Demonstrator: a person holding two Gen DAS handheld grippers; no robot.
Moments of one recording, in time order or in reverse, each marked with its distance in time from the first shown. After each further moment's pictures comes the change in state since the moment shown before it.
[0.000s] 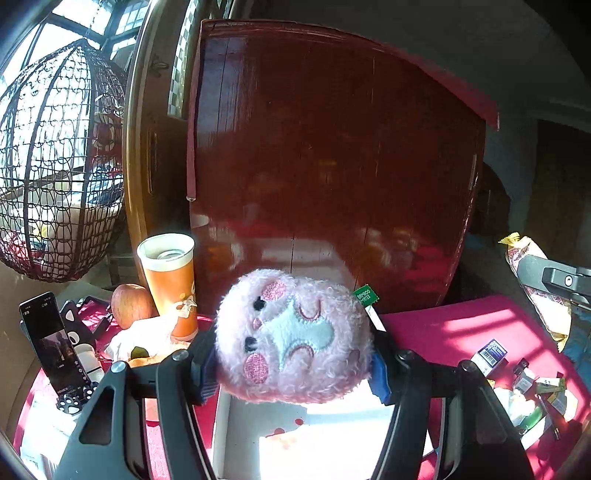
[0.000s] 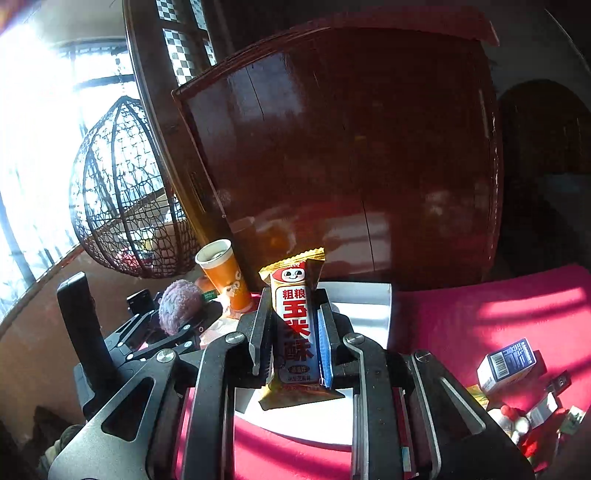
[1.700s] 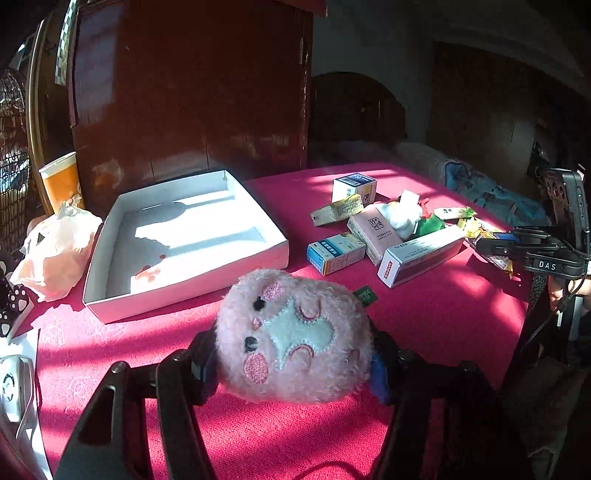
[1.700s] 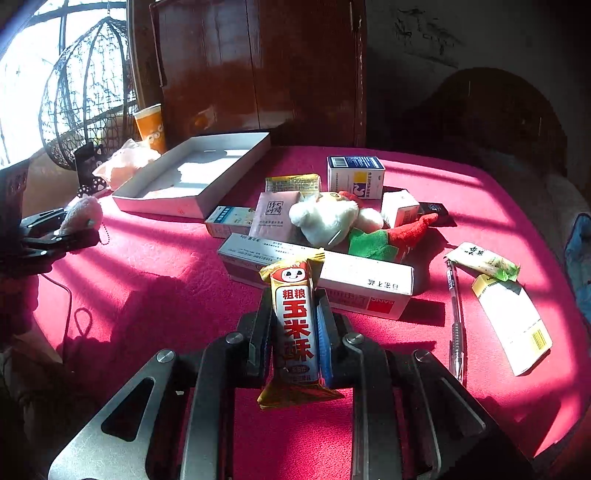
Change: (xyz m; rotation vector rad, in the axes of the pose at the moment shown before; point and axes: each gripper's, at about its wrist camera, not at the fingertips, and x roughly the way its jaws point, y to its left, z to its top) left arm -0.100 -0.077 -0.164 0.257 0.205 -0.357; right arm -0.148 -0.147 -0.212 -0.148 0.182 -0.225
